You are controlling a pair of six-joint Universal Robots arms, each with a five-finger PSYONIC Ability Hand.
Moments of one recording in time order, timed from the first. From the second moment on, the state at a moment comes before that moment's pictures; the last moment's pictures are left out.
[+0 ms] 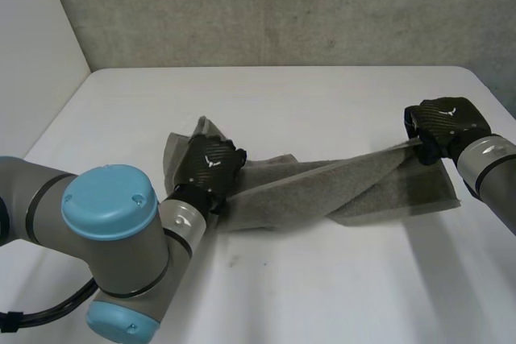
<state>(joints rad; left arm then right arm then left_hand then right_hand) 4.05 -2.03 -1.66 3.53 -1.67 3.56 1.74 -1.25 1.56 -0.06 1.39 2.76 0.64 0.63 0.63 0.63 0.46 1.34 1.33 1.34 1.34 1.18</state>
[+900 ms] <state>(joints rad) 4.04 -2.09 -1.61 3.37 -1.64 3.15 1.73 -1.20 1.56 -0.09 1.41 2.77 0.94 0.94 0.94 0.95 0.77 1.34 1.33 1.34 1.34 1.18</state>
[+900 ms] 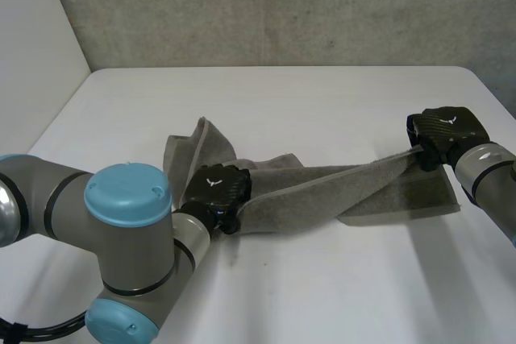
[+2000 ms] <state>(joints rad) 4.18 -1.91 -0.90 2.61 -1.67 3.70 1.84 -1.34 1.00 0.50 1.41 2.62 1.20 1.22 1.22 1.22 1.04 1.34 1.33 1.34 1.34 1.18</state>
